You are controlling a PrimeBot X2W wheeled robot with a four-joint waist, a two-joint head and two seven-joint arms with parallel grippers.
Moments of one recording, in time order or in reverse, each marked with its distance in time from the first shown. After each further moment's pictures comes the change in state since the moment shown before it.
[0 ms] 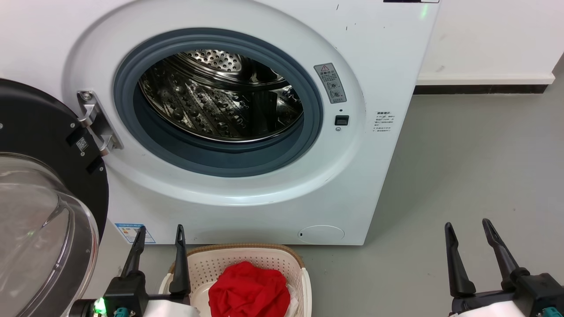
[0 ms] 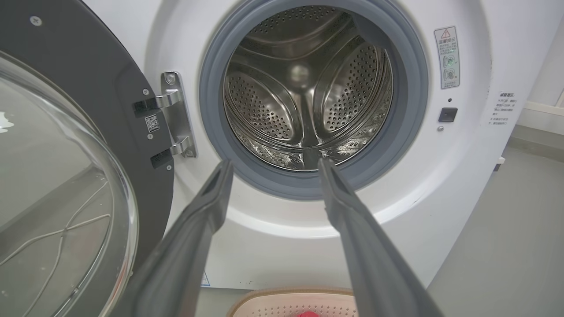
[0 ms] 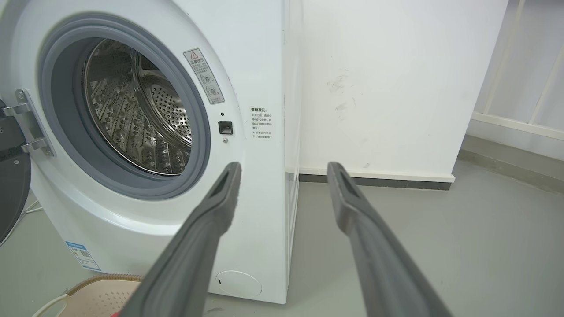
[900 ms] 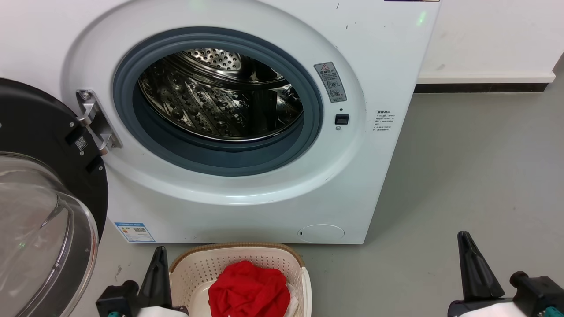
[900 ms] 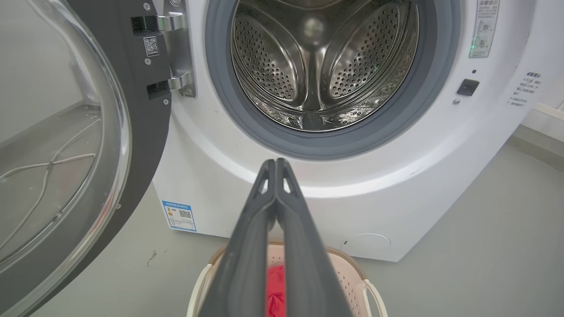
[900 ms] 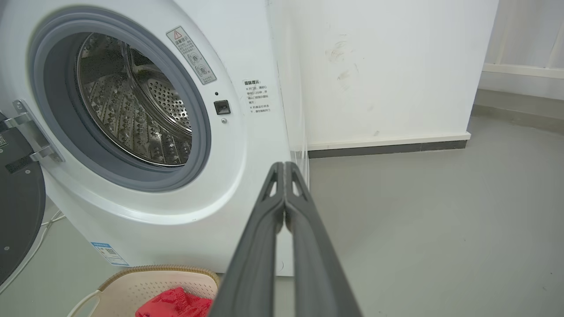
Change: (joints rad) left arm 0.018 -0.004 0.011 0.086 -0.122 -0.011 0.039; right arm 0.002 0.001 0.012 0.064 0.115 0.000 0.022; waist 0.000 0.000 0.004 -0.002
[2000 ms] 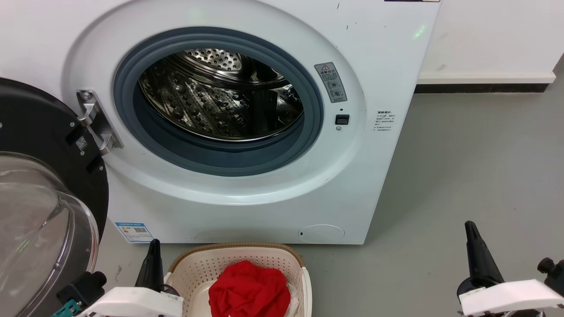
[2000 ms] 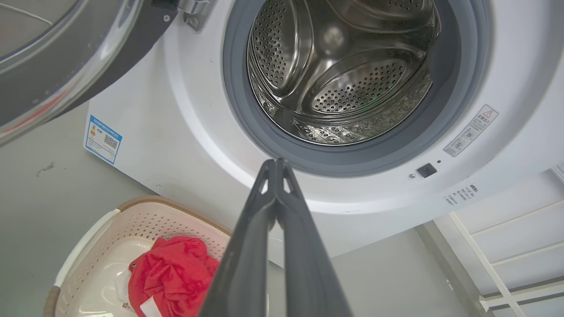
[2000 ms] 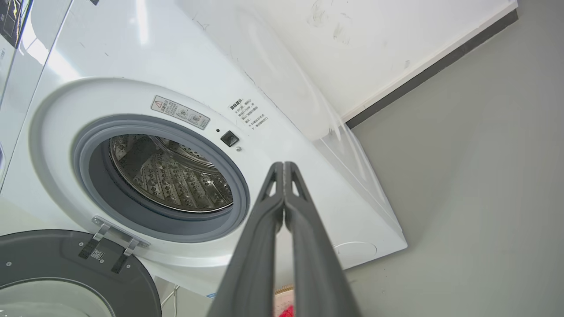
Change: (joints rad) left arm -0.075 0.000 0.046 0.047 -0.569 -0.058 0.133; right arm -0.084 -0.025 0.002 0.082 0.607 0.000 0.111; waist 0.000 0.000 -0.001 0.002
